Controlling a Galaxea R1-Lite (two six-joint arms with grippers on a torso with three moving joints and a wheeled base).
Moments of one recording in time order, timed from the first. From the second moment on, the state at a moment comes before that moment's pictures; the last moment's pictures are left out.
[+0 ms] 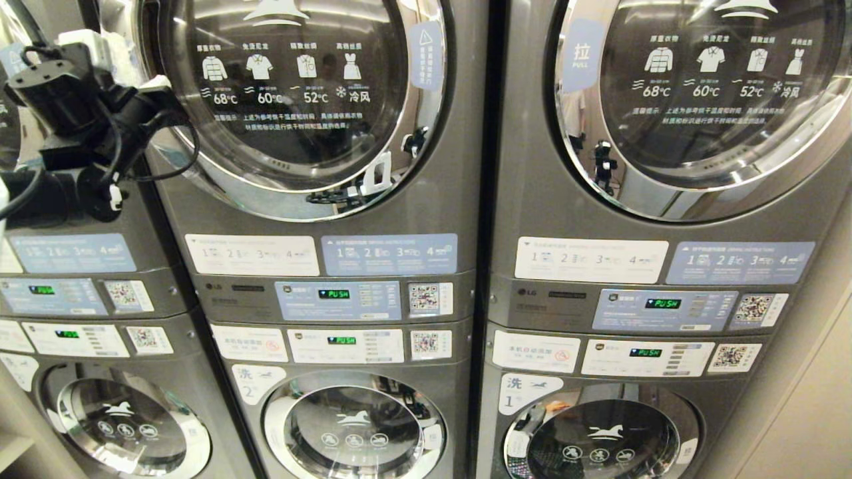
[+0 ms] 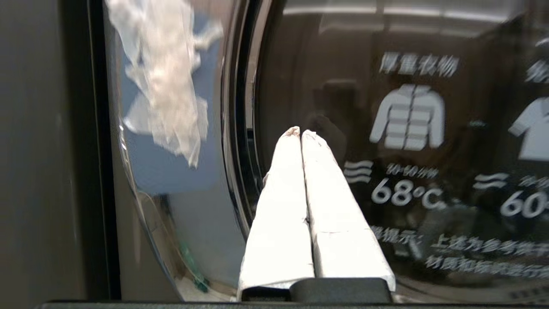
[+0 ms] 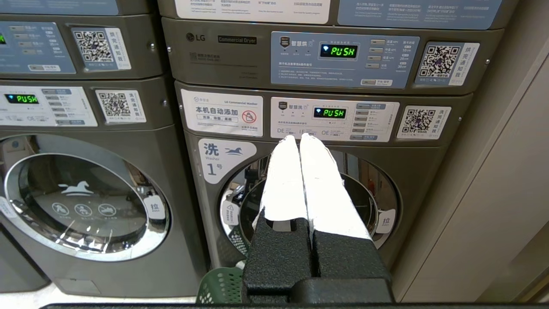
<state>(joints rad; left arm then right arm) 0.14 2.19 -1.92 -0.72 -0.09 -0.04 -0.01 0.00 -0.01 0.03 0.00 -0.01</state>
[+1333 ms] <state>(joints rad) 0.22 2.20 -1.86 -0.76 -0.10 -0.07 -0.01 0.00 -0.01 0.03 0.00 -0.01</state>
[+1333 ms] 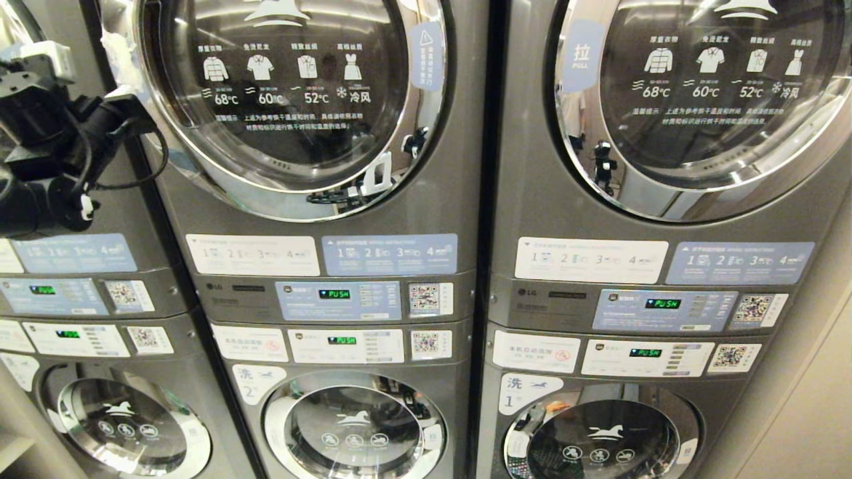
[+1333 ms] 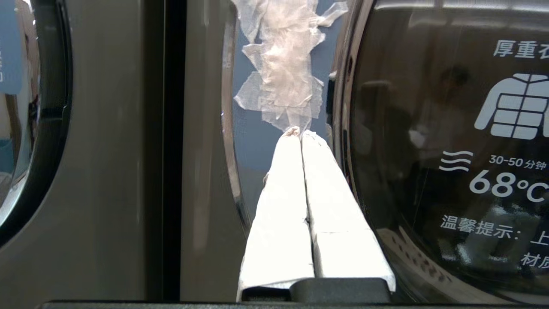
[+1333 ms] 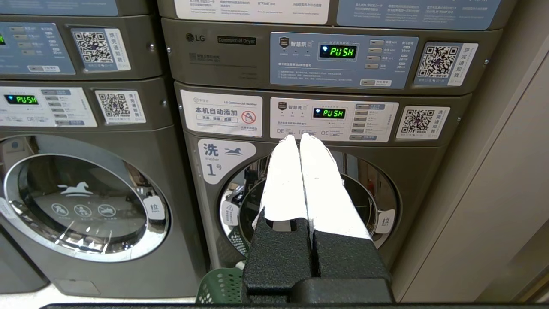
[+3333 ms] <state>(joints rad) 0.02 1.51 -1.16 -0.67 -0.09 -0.02 -0.01 0.00 -0.01 0.03 0.00 0.00</state>
